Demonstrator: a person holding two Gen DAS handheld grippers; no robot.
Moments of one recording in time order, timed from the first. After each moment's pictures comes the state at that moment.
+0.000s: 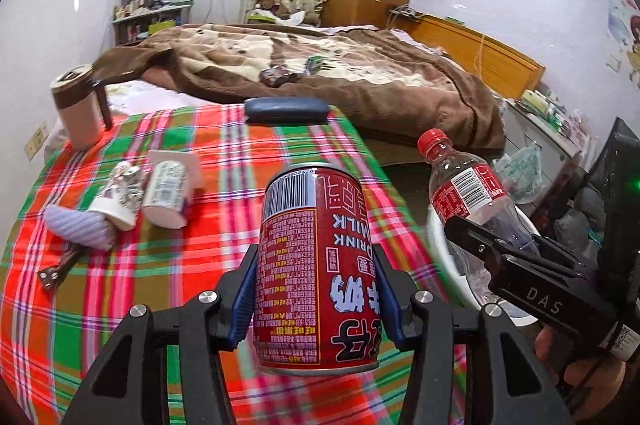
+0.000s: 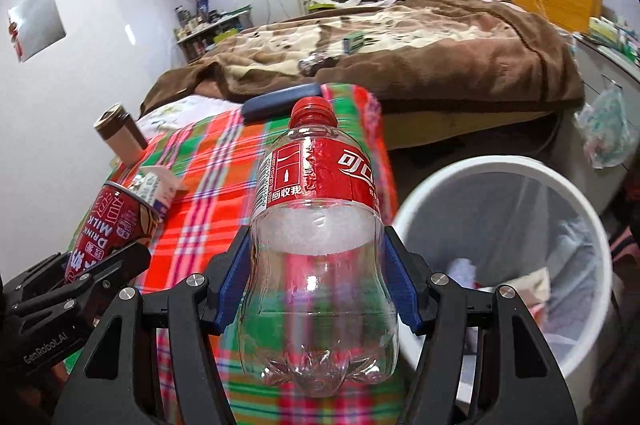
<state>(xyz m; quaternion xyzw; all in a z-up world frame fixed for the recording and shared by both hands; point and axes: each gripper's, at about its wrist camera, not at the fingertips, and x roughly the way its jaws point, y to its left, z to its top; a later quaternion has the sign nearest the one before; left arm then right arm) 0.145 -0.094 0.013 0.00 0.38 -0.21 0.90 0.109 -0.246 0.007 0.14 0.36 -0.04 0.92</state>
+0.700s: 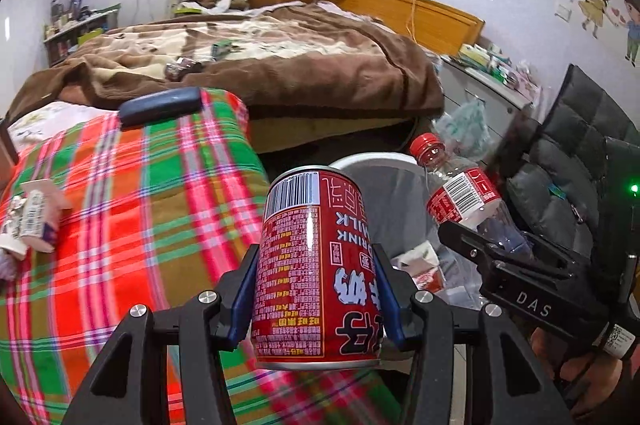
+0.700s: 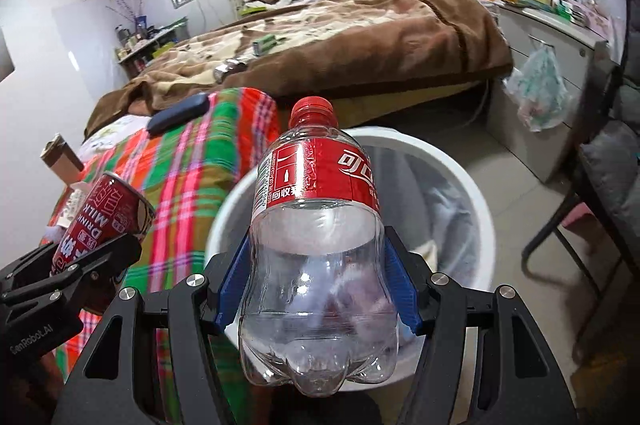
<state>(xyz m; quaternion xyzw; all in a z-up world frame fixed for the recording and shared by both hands) 0.127 -0.230 -0.003 0.05 0.40 -0.31 0.86 0.068 -0.335 -0.010 0.16 0.37 -0.13 0.90</state>
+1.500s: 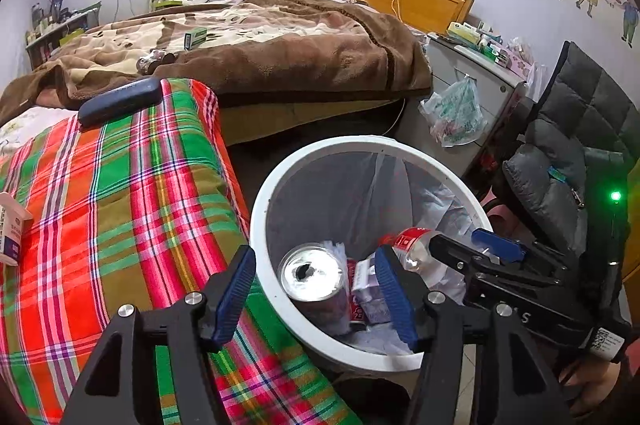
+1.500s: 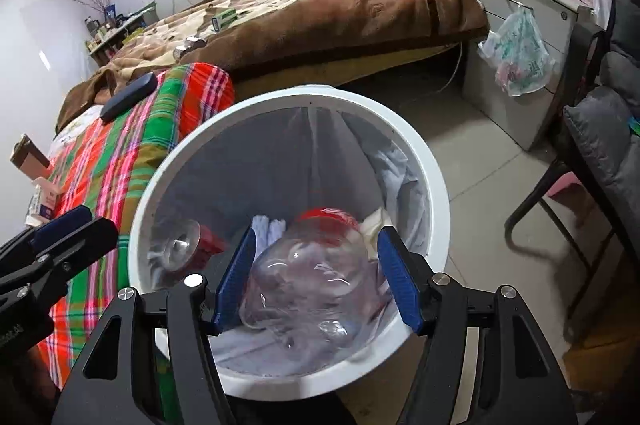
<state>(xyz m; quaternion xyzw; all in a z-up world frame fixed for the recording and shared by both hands) 0.132 -0.272 -0.022 0.07 0.41 -0.32 0.85 0.056 -0.370 -0.036 0.18 0.41 -0.16 0.88</state>
